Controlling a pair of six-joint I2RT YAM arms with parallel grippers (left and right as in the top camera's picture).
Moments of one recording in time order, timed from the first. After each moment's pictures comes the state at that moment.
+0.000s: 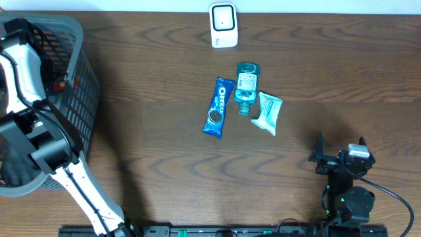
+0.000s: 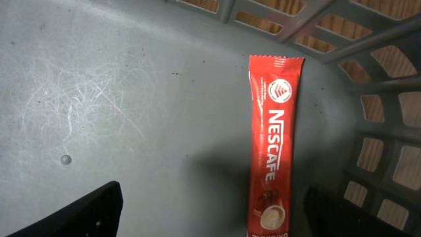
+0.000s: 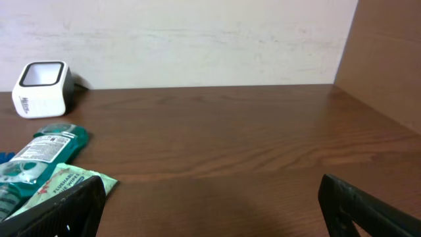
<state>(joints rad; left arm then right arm) 0.47 2.32 2.11 -1.18 -0.32 -1.33 -0.09 0.01 0.01 -0.06 0.08 -0.01</state>
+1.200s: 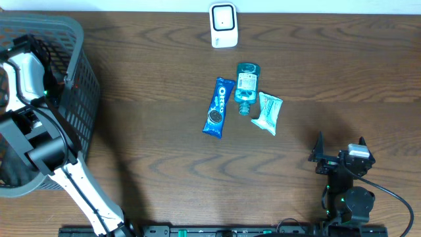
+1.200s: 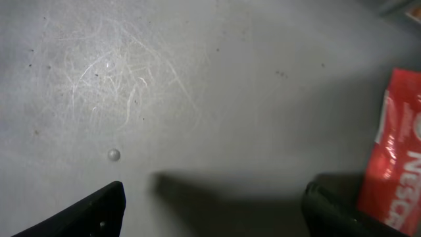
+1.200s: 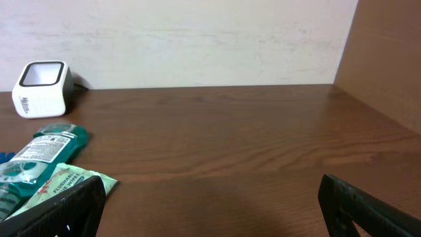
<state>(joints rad) 0.49 2.32 1.96 -1.20 -0.32 -1.50 -0.09 0.01 0.01 -0.06 0.08 -0.01</state>
